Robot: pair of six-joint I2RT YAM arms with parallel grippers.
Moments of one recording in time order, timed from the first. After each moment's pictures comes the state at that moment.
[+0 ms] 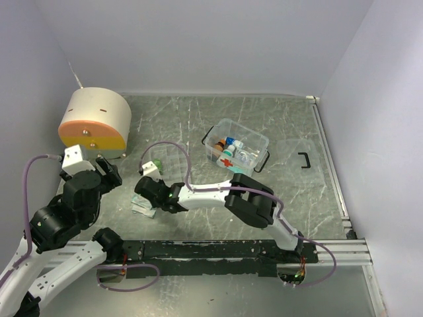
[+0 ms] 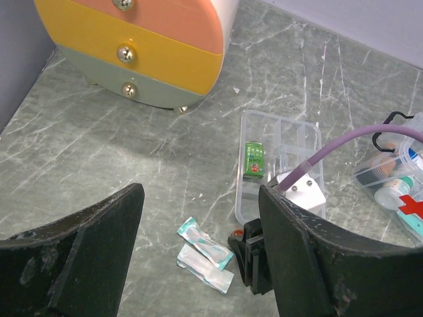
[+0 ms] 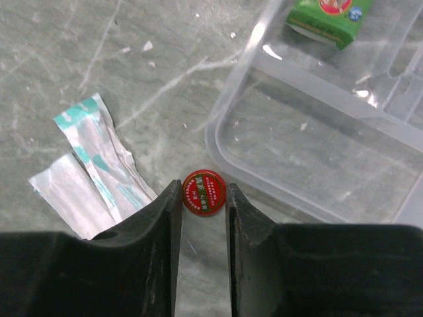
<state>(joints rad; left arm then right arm) -0.68 0.48 0.92 -0.91 -0.80 -0.61 1.27 2.18 1.51 -0.17 0.42 0.49</state>
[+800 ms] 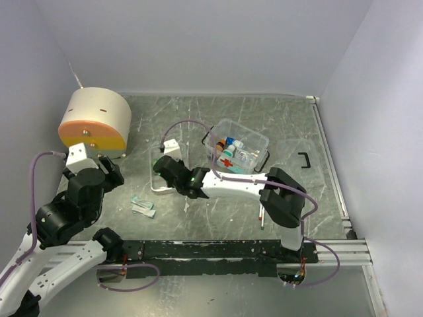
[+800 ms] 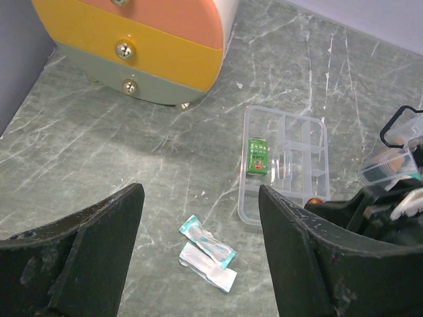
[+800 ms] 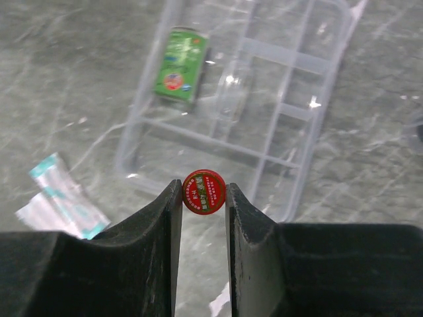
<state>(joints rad) -0.68 0.51 0.92 -0.91 -0.80 -0.61 1.18 1.89 1.37 -0.20 0.52 0.48</state>
